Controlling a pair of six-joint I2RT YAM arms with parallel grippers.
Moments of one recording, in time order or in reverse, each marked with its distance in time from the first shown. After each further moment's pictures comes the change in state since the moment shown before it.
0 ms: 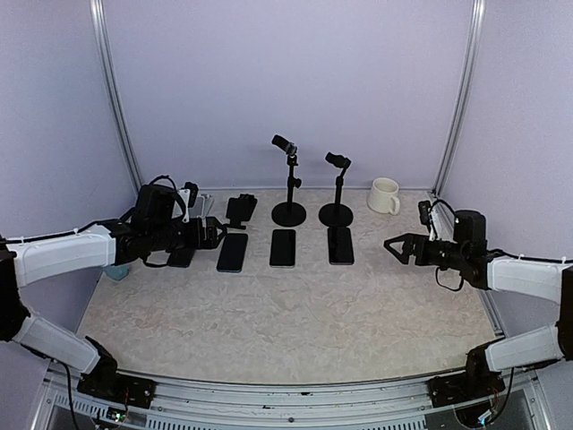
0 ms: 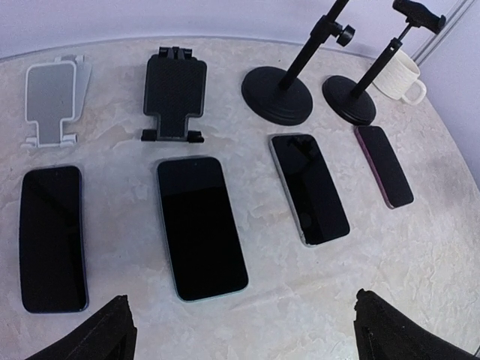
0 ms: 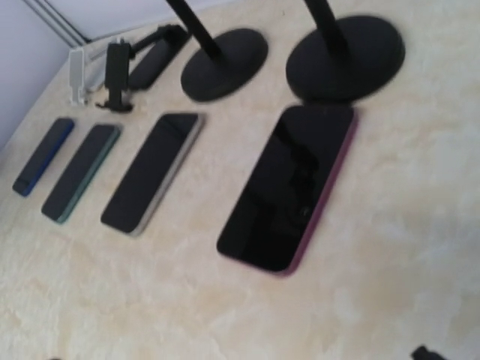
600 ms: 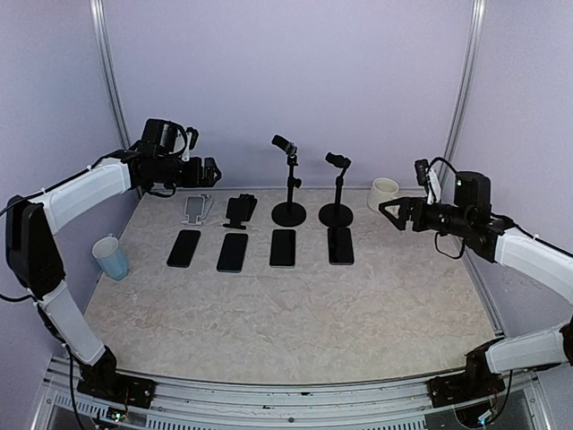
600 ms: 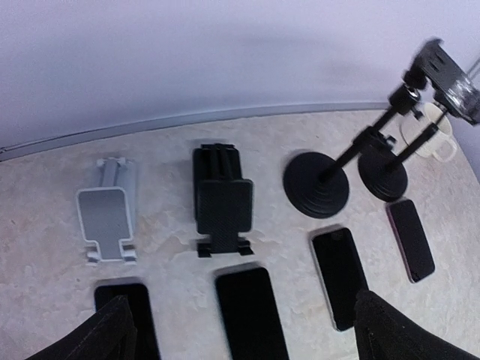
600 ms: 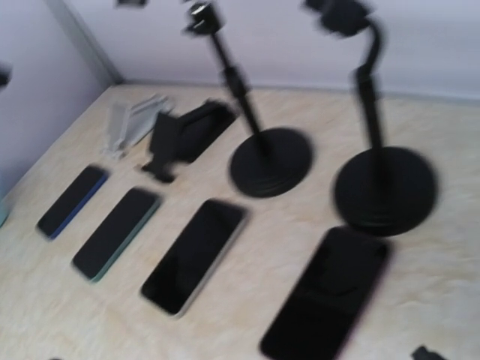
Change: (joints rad) left arm 0.201 0.360 0.683 -0.359 0.055 0.166; right arm 0.111 -0.027 0.290 -0.201 0.095 -0.070
